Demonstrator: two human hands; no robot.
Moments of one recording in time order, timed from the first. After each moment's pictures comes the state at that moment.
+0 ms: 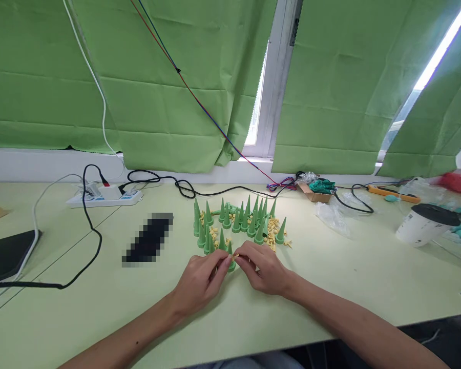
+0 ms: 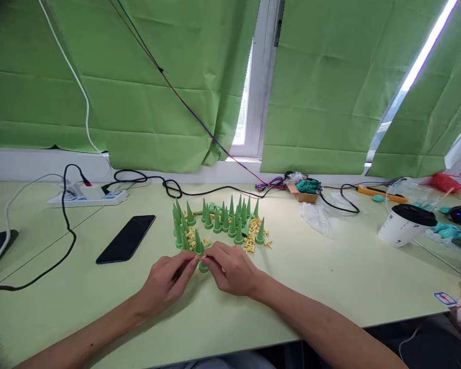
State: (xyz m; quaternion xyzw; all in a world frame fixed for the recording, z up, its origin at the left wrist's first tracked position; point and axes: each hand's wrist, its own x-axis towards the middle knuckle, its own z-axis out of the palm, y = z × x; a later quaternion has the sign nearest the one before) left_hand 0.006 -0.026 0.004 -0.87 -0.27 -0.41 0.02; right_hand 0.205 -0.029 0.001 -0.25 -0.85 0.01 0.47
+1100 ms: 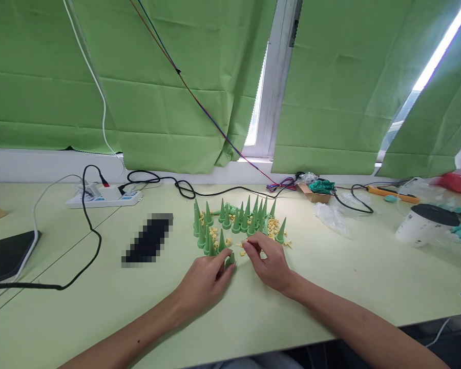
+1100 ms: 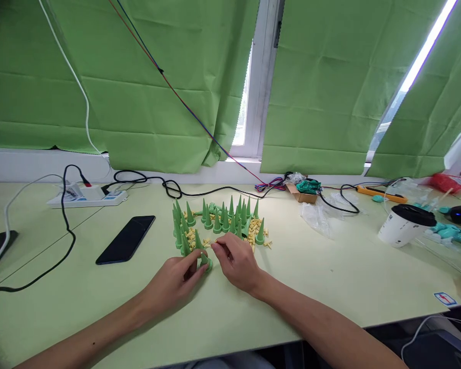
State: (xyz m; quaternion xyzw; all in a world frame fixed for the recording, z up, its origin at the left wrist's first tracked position) left_hand 0.010 -0.021 0.000 -0.88 -0.40 -0.23 -0.11; right_hand 0.204 -0.027 0.002 -0.34 -0.75 0.00 0.57
